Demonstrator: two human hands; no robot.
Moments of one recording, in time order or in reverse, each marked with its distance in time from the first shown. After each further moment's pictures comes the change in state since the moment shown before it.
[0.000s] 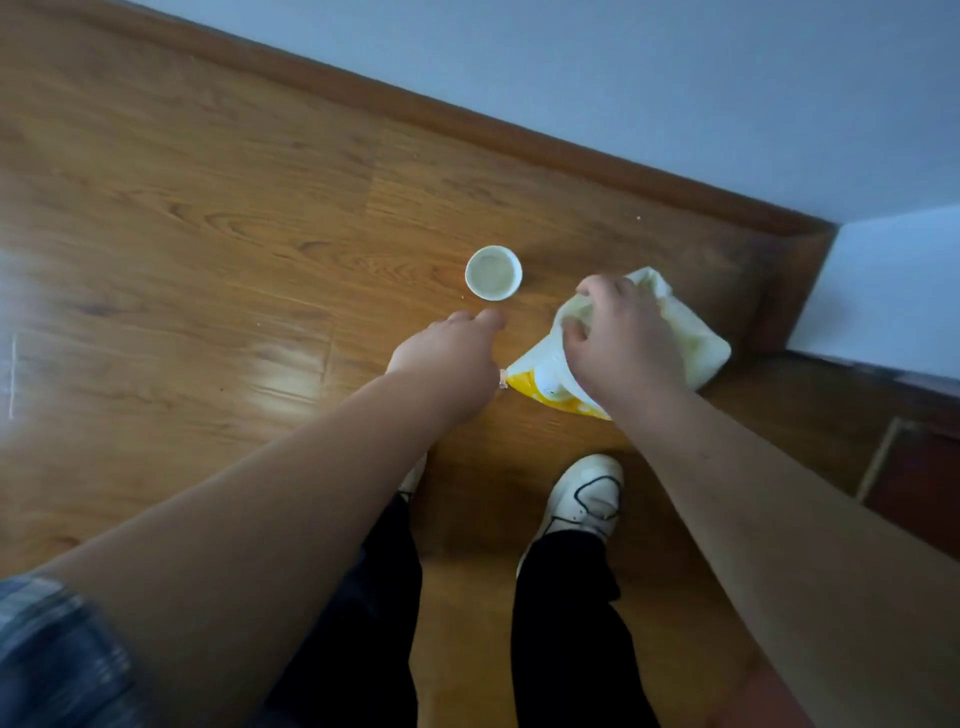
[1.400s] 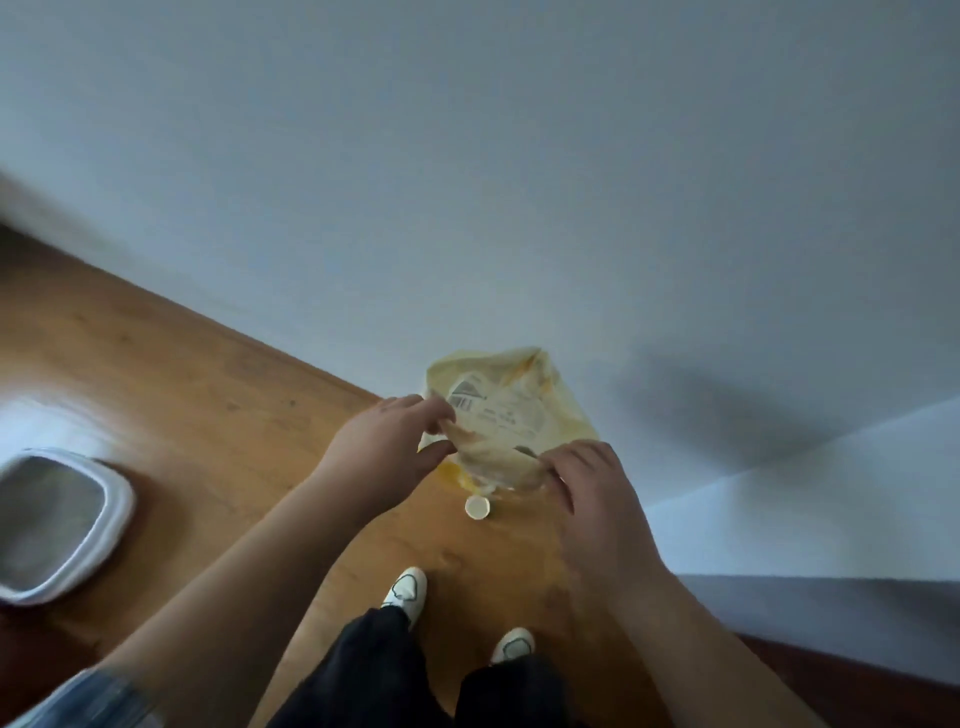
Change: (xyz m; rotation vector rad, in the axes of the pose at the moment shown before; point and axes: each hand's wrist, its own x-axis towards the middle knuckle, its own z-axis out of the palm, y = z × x) left_hand -0.588 0.201 -0.358 0.028 0.734 0.161; right_hand -0.386 -0.086 -0.548 0.235 0.408 -0.614
